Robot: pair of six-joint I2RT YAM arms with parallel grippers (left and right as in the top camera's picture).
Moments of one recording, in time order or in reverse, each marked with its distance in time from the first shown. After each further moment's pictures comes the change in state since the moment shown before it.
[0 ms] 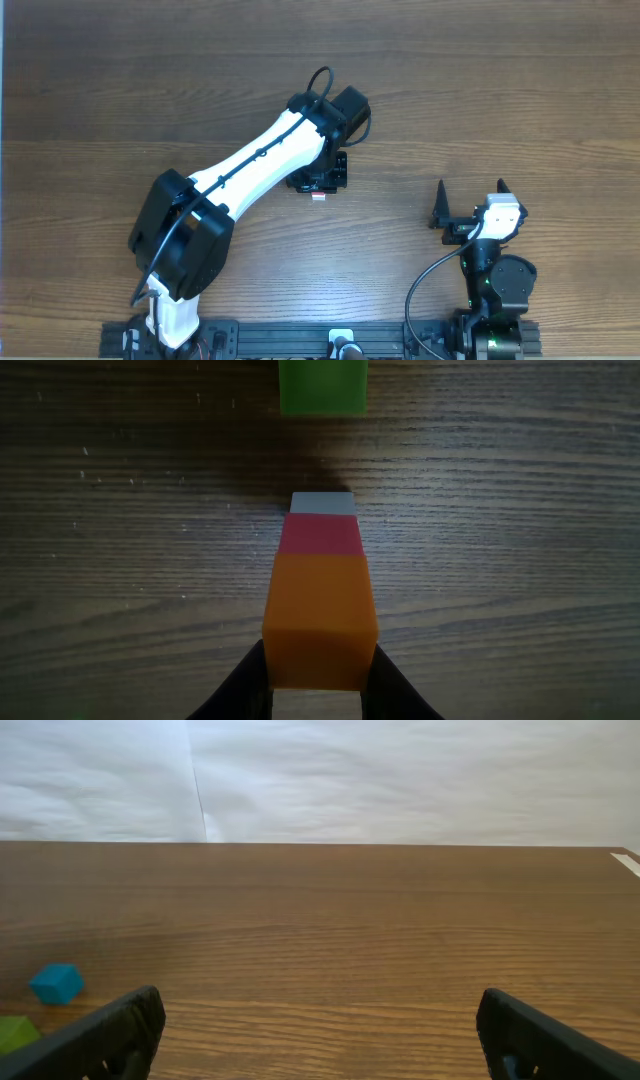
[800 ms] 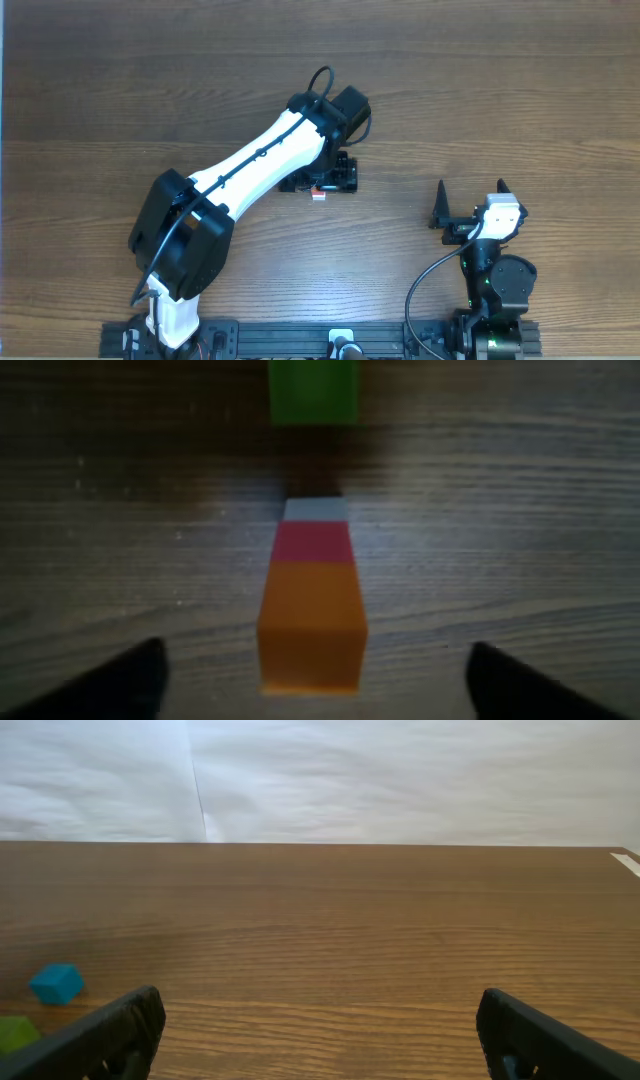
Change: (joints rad) left arm 0.000 0.000 0.000 0.017 0.000 0.010; right arm 0.000 0.000 0.000 0.000 0.000 0.000
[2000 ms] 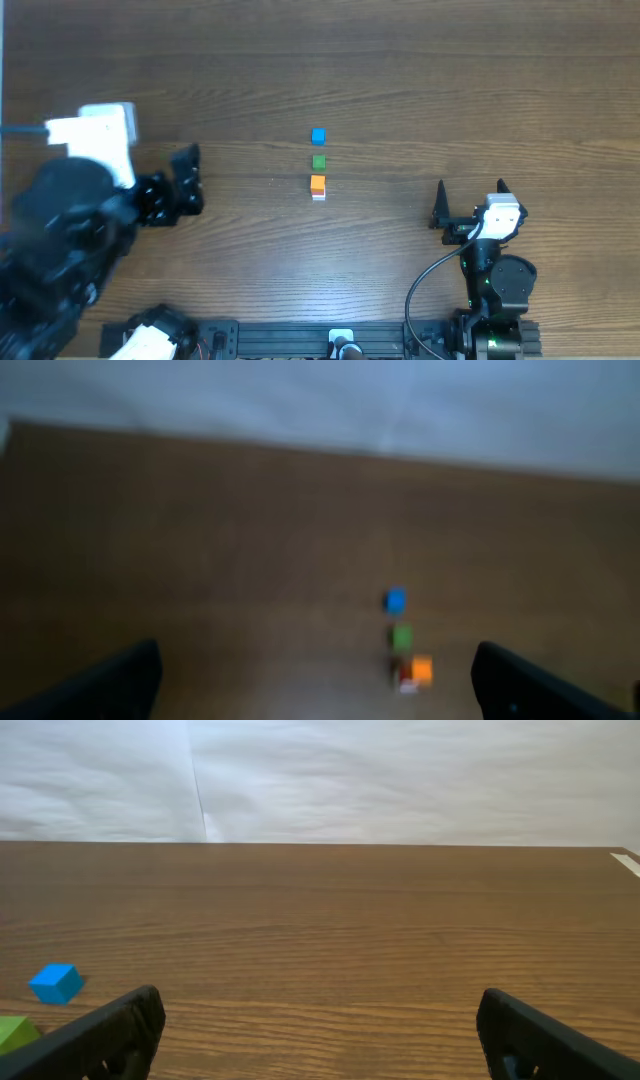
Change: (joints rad) left arm 0.215 -1.094 -0.014 -0.039 -0.381 0.297; right arm 0.000 0.000 0.000 0.000 0.000 0.000
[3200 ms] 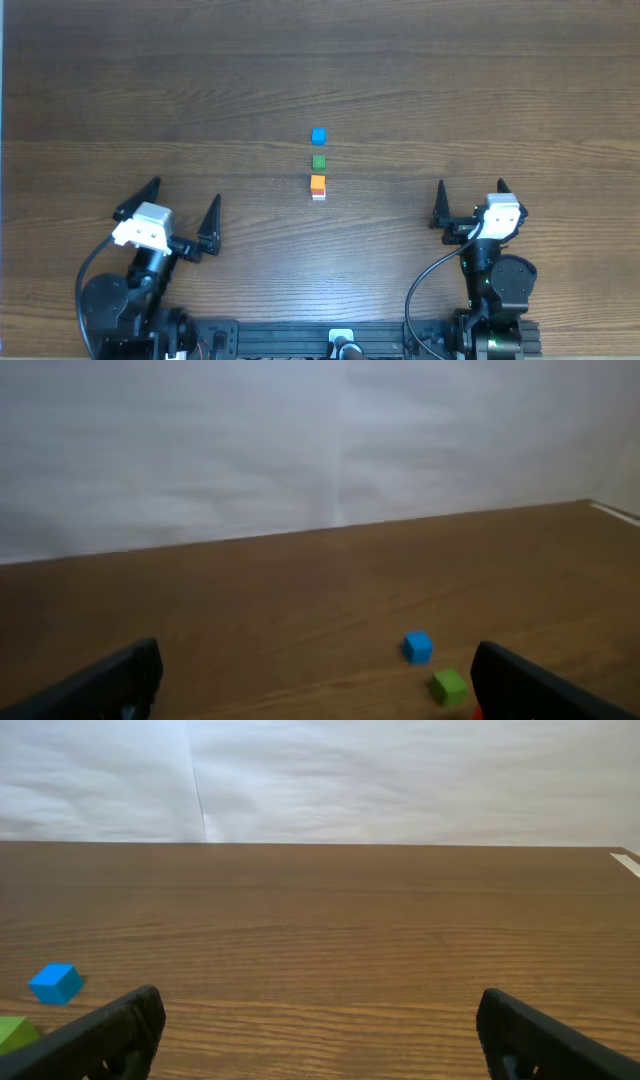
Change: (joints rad) left arm 0.543 -0.900 -1.313 0.943 0.664 0.373; right arm -0.001 0.000 0.000 0.000 0.000 0.000
